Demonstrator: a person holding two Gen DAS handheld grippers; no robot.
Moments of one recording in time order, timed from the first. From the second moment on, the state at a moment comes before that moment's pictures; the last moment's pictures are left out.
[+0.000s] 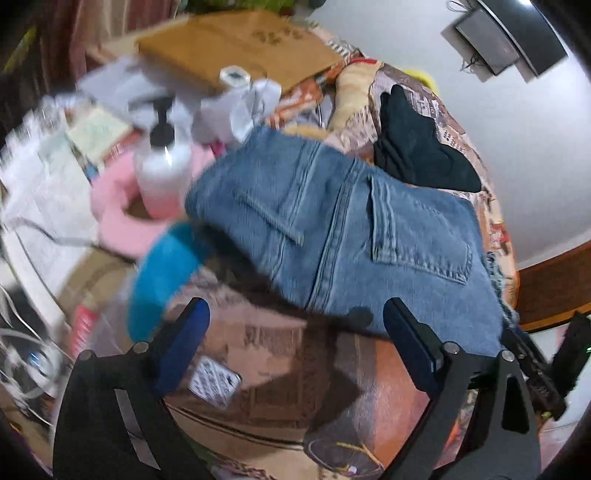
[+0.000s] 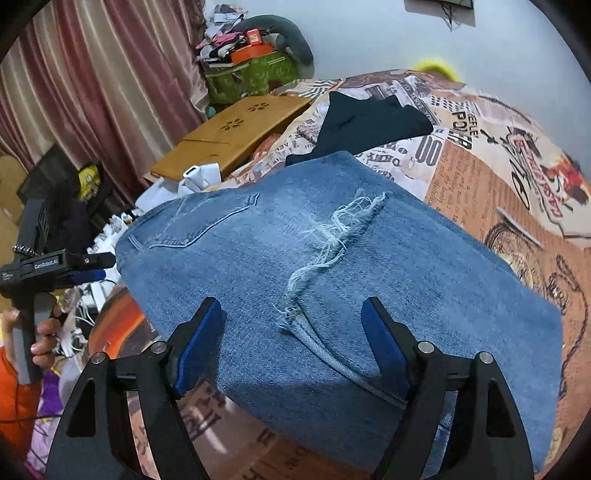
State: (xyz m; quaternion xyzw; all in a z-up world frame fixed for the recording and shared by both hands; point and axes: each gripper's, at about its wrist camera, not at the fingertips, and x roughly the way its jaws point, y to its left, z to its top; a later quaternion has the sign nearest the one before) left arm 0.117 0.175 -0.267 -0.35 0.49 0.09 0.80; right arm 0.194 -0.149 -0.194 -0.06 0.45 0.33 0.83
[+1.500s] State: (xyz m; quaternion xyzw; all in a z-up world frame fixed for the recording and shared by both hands) left arm 0.223 0.011 -0.033 -0.07 0.28 0.01 0.96; right arm 0.211 -0.332 -0.186 0.00 0.44 0.16 0.88
